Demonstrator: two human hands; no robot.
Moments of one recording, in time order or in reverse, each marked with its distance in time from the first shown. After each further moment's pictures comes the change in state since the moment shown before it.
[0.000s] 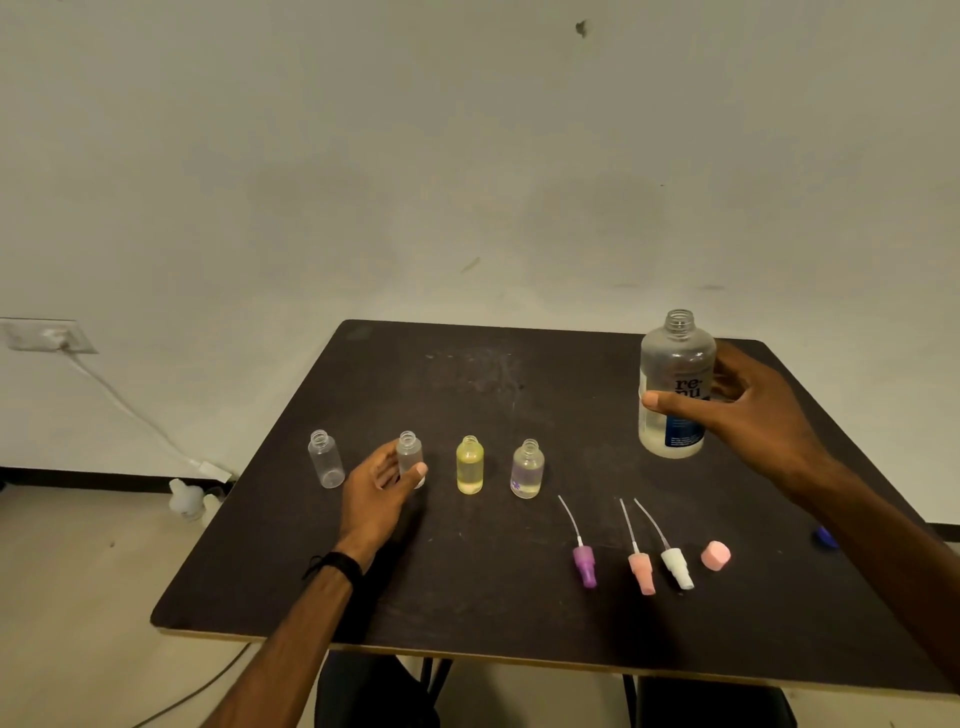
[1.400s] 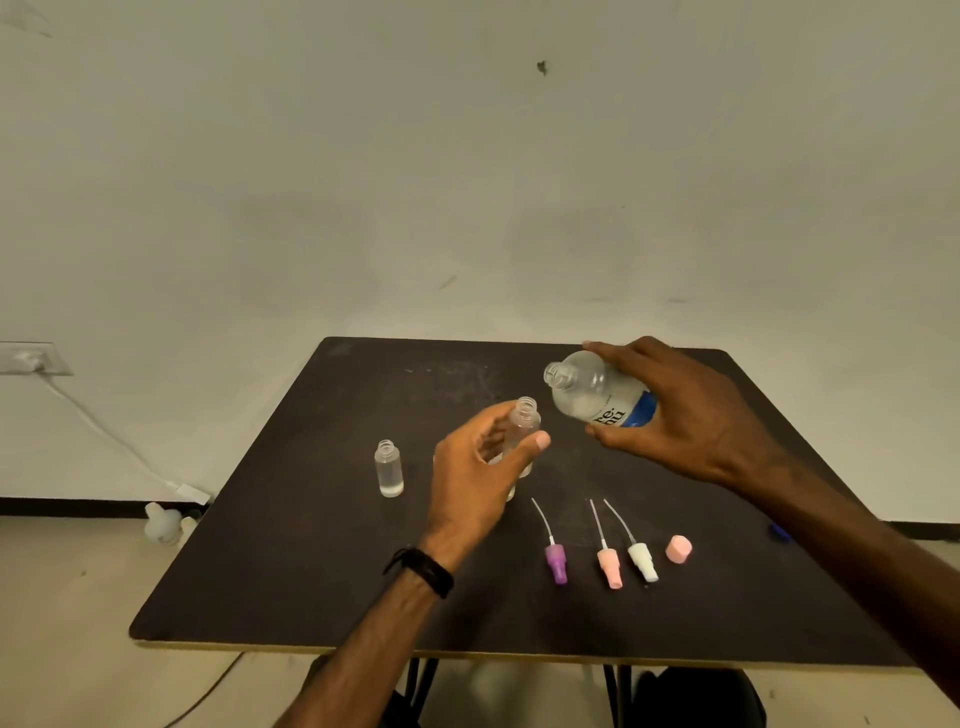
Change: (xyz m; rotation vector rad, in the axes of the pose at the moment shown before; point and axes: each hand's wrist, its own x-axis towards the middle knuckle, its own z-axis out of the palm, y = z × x) left_hand -0.076 0.110 0.090 -0.083 -0.193 0.400; right_hand -0.013 -0.036 -0.005 -0.660 -0.068 -0.443
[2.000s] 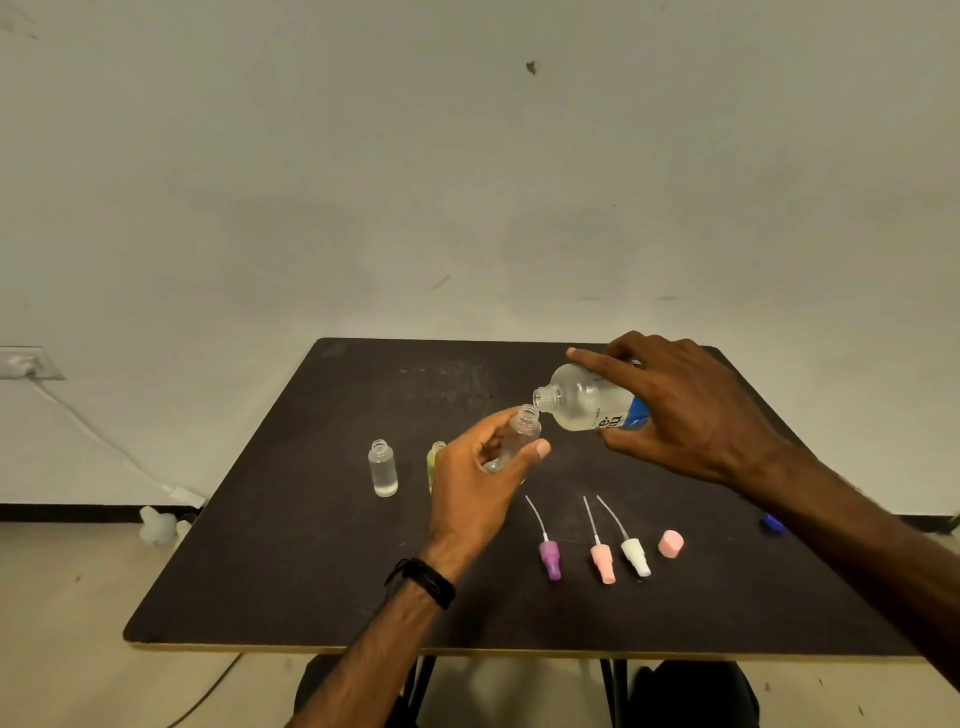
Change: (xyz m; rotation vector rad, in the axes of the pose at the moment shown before) left_hand -0.007 0.000 0.010 0.021 0.022 0.026; right_hand -0.002 -0.005 -0.016 -0.302 -0.016 -0.140
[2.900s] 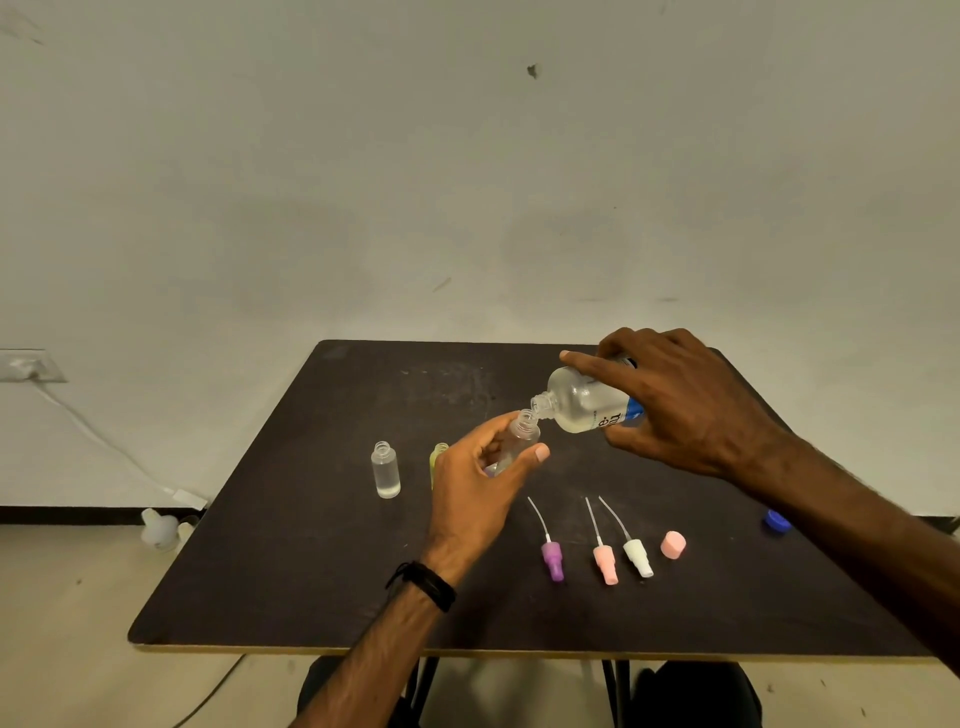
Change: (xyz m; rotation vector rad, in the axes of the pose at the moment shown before) left_hand -0.001 -0.001 -0.002 -0.003 0.007 0.017; right_hand 0.007 -0.005 -0.009 -0.082 0.009 -0.074
